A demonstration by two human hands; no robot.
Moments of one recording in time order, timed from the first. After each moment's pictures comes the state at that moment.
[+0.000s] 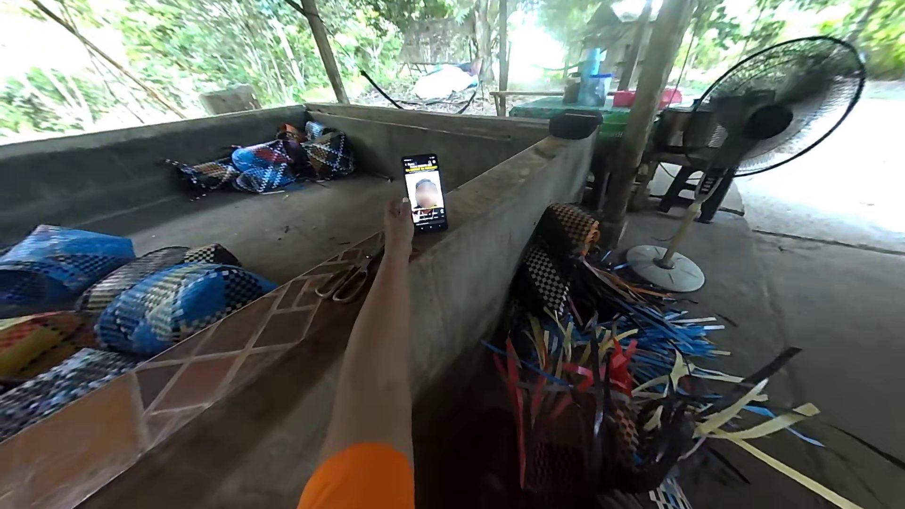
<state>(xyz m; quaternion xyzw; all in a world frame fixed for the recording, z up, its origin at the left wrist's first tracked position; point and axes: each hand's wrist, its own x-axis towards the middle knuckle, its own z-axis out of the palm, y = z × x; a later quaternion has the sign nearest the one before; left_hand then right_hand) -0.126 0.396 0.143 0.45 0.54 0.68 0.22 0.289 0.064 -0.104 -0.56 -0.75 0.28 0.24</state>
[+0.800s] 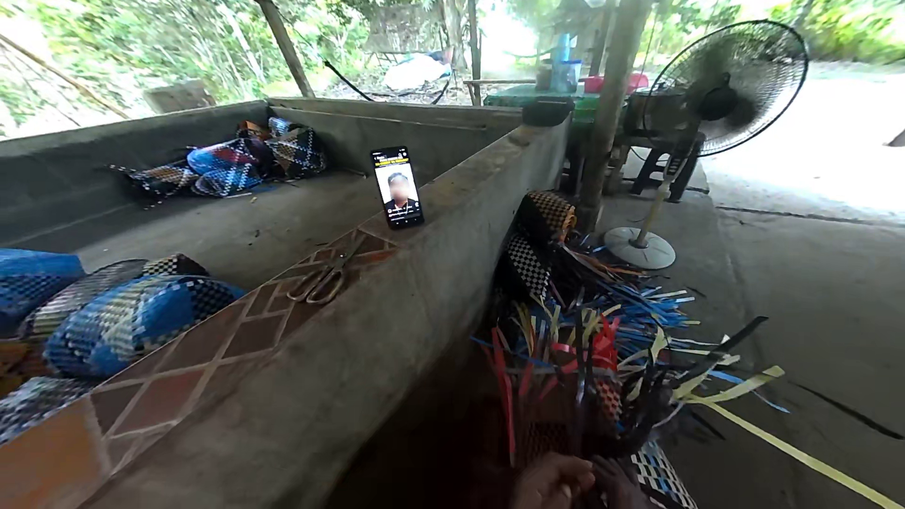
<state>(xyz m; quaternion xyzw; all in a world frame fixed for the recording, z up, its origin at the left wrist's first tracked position) 0.097 0.048 -0.022 0.63 0.36 0.40 0.55 0.290 0.060 -0.101 -0.56 -0.74 0.27 0.26</state>
